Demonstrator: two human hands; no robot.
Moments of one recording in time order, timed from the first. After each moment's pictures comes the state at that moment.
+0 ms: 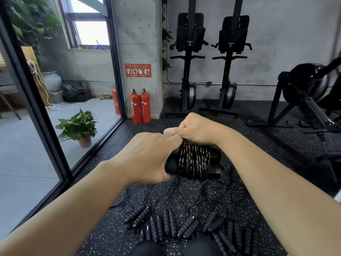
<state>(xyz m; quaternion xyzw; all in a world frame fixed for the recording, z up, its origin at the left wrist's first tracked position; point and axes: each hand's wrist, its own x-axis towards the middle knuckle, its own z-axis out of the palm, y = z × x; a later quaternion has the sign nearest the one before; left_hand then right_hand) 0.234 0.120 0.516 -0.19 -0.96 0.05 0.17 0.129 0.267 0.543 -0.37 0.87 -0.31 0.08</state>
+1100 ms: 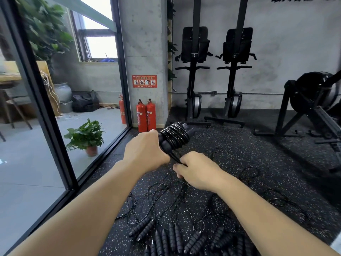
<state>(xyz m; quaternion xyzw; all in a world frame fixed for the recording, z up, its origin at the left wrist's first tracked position) 0.188 0.101 0.506 0.08 -0.96 -0.13 0.23 0.175 0.258 0.500 -0.27 0.93 -0.25 0.07</state>
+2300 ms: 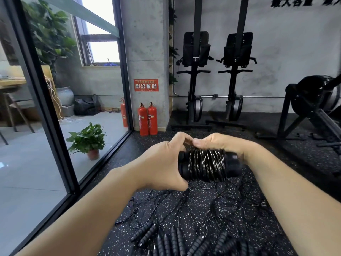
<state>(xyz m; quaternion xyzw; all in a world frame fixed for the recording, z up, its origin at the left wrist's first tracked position) 0.231 0.120 0.530 -0.16 -0.96 -0.22 0.09 0.124 0.293 0.541 -0.33 0.78 -0.46 0.27</state>
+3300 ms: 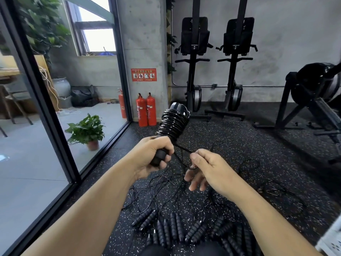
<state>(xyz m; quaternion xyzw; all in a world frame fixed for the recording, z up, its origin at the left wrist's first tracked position) 0.215 0.110 0.498 0.09 -0.68 -0.73 -0.01 0.185 0.294 0.464 -0.25 0.76 -0.58 0.14</state>
